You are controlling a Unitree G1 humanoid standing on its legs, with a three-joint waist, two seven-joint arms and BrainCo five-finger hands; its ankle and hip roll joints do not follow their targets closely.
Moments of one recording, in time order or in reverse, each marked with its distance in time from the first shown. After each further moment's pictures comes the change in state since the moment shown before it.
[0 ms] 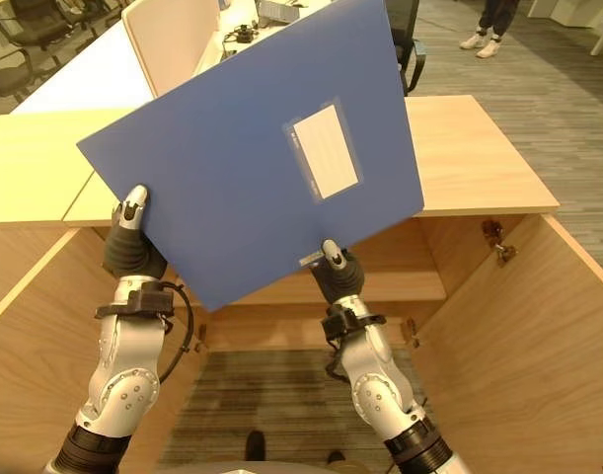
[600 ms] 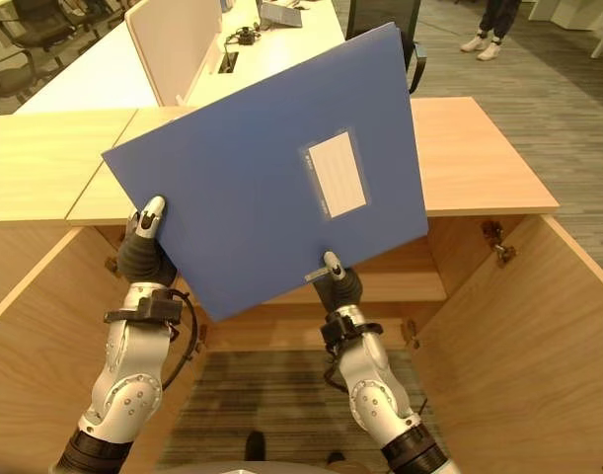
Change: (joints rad) left arm 0.004 -0.001 -0.028 0.036 0.002 0.027 -0.016; right arm 0.028 0.035 -0.001 0.052 0.000 0.002 -0.016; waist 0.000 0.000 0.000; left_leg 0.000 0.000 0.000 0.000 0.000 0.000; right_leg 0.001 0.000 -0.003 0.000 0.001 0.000
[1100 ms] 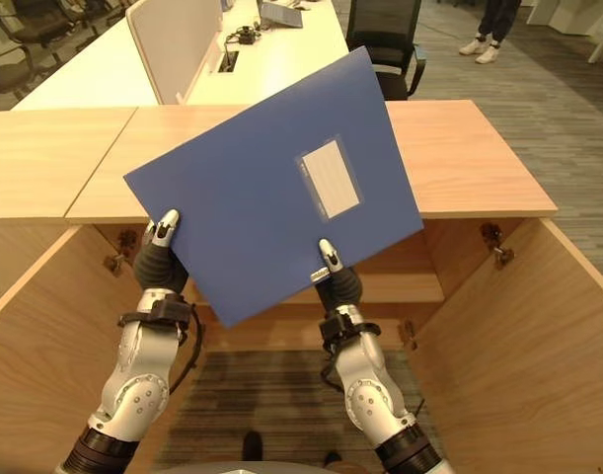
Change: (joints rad) left arm 0.004 -0.008 -0.019 0.082 -0.011 0.007 -0.004; right arm 0.000 0.030 -0.011 0.010 0.022 -0.019 -0.047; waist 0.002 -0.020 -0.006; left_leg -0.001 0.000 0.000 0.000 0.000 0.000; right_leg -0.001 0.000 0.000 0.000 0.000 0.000
